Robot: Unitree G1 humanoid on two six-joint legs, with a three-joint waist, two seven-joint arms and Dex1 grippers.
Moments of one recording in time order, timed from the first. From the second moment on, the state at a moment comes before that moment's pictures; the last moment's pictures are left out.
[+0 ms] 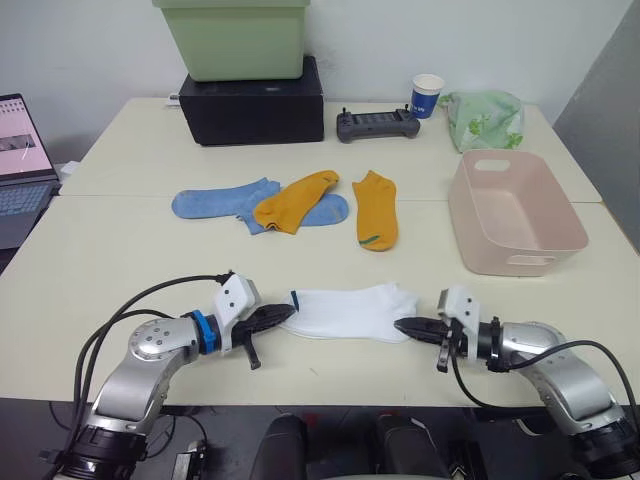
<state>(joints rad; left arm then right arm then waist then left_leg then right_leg) -0.05 0.63 -0.01 -0.18 -0.35 0.27 -0.94 -0.06 -0.61 0.10 -0.27 0.40 0.36 0.90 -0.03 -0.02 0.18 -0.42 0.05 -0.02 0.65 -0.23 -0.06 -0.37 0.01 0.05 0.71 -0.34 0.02</state>
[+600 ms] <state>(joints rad) -0.01 0.53 0.27 -0.10 -0.37 0.27 -0.62 -0.17 -0.50 -0.02 -0.18 0.32 0.35 0.64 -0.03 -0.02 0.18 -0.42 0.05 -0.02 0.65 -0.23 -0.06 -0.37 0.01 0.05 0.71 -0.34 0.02</state>
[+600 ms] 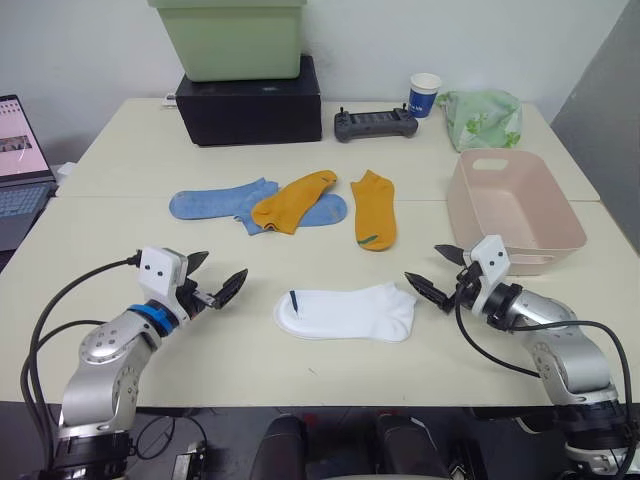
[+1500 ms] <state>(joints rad) 0.05 0.62 0.19 -0.33 -0.49 0.45 -0.80 -0.08 -0.57 0.01 -0.38 0.62 0.89 0.70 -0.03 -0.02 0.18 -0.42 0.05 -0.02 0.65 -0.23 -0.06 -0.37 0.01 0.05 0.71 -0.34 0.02</state>
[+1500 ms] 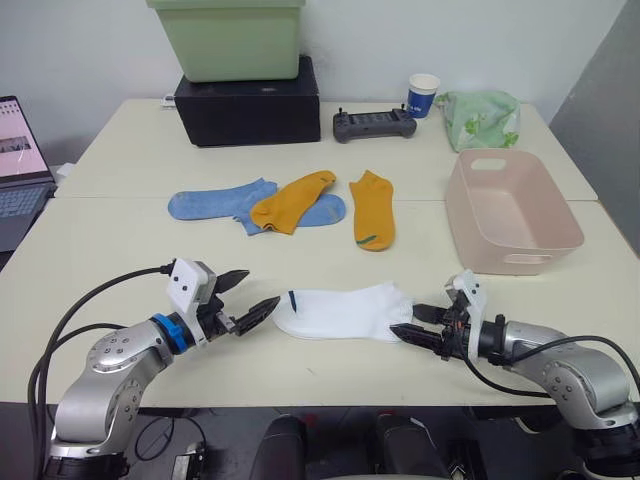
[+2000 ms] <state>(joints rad) -0.14 0.64 -0.05 -0.32 -0.41 0.40 -0.91 -0.14 -0.66 -0.08 -0.29 0.67 0.94 0.76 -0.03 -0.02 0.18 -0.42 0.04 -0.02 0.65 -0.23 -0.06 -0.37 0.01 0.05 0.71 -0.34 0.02</state>
